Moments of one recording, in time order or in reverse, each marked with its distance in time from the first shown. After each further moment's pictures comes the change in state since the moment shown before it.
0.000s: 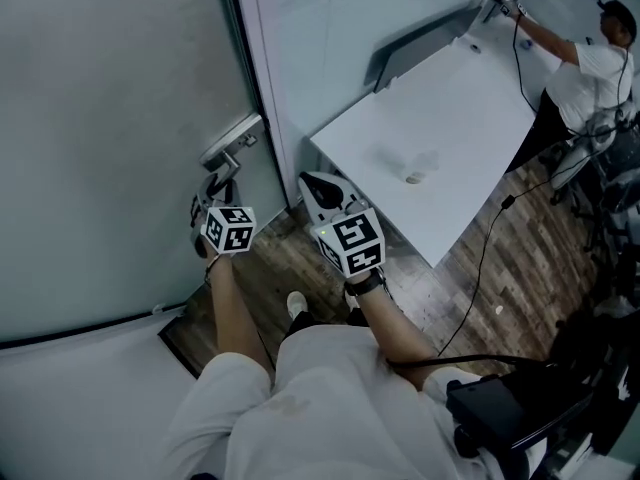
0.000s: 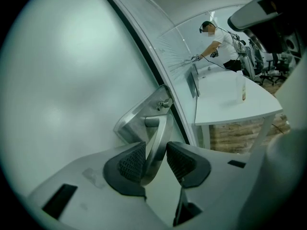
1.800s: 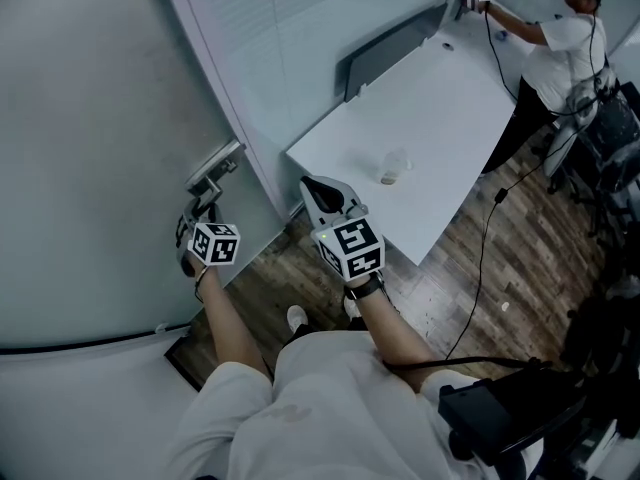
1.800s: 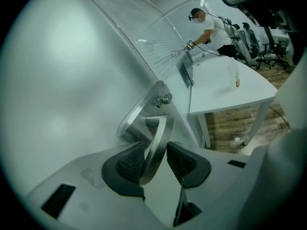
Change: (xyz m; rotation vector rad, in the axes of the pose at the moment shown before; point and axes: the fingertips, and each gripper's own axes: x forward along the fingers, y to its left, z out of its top) left arm -0.025 -0.021 -0.007 0.114 0.119 0.016; right arm -0.076 -0.045 0.014 0.019 -0.092 -0.080
